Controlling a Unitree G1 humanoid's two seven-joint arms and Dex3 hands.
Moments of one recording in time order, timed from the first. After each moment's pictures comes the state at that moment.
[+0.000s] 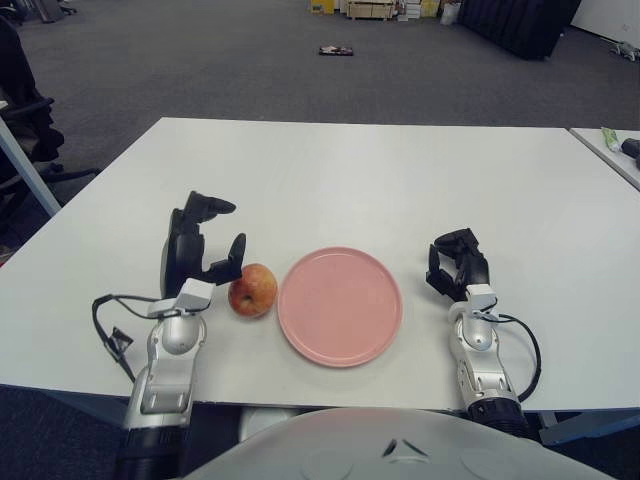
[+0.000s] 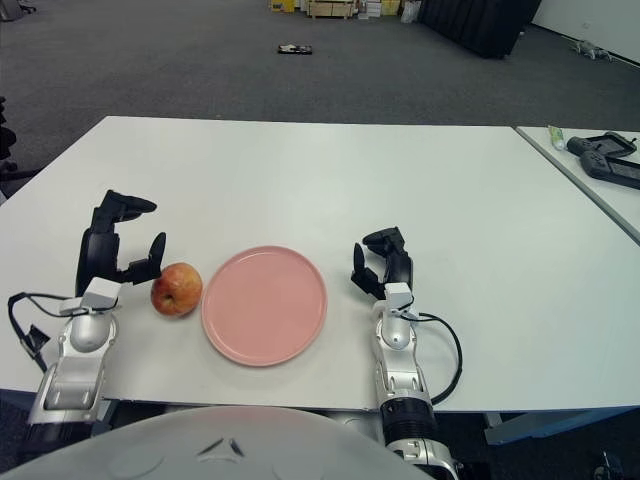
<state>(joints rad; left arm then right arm) 0.27 0.15 0.09 -0.20 0.39 -0.23 0.25 0.08 0.03 -0.07 0.33 -0.11 -0.38 -0.23</state>
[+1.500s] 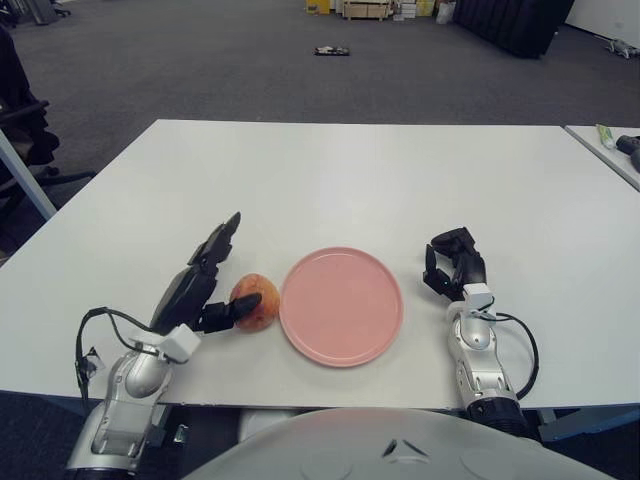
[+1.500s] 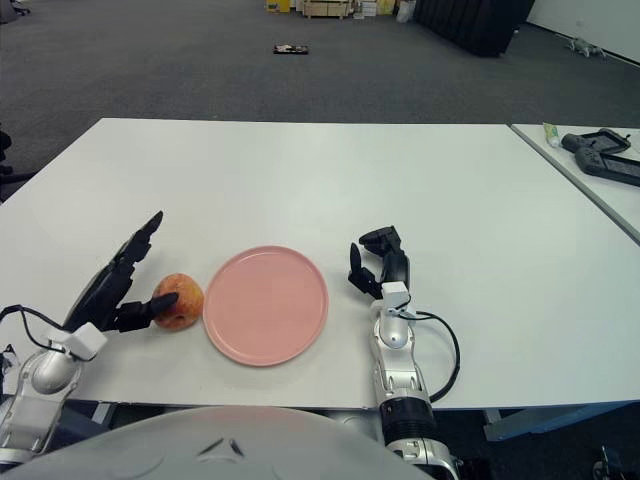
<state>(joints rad) 0.41 0.40 0.06 -0.07 0.26 -0.59 -0.08 0.08 0.03 -0.05 0.32 -0.12 -0.37 -0.24</state>
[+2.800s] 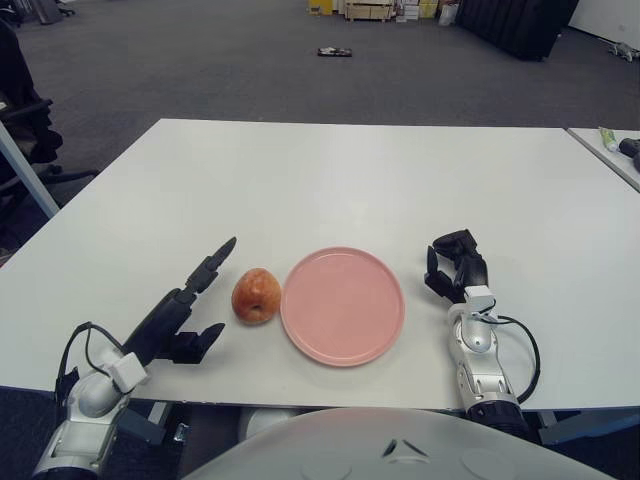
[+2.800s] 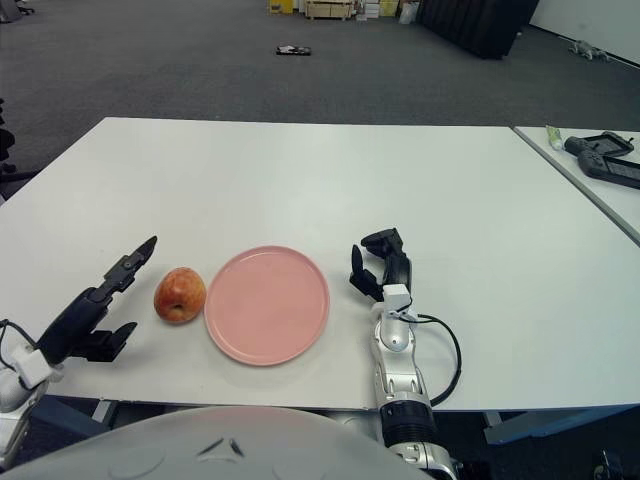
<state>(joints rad) 0.40 0.53 0.07 0.16 0.02 -0.78 -0.38 0.10 0.03 -0.06 0.31 -0.12 -0.36 -0.24</state>
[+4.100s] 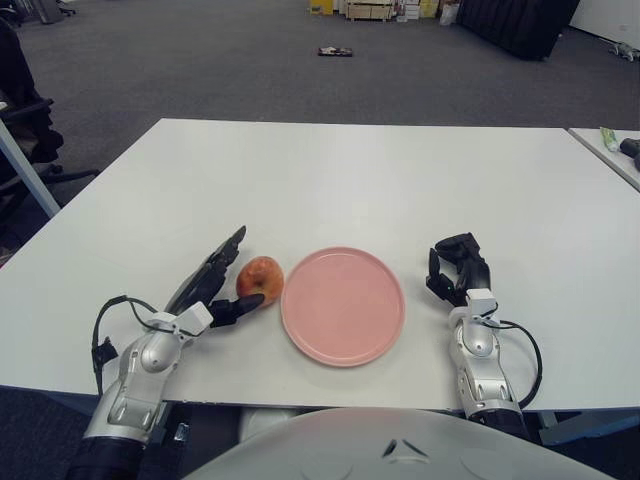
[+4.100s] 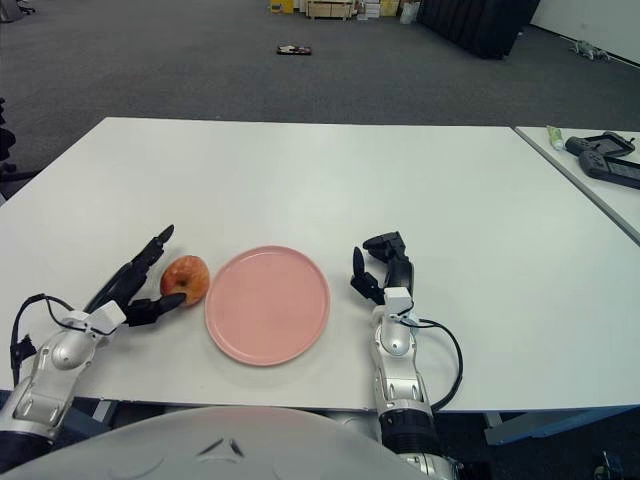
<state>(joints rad) 0.29 0.40 0.01 -0.02 0.33 -0.24 -0.17 0.14 0.04 -0.06 0.23 -0.13 -0.29 -0.26</state>
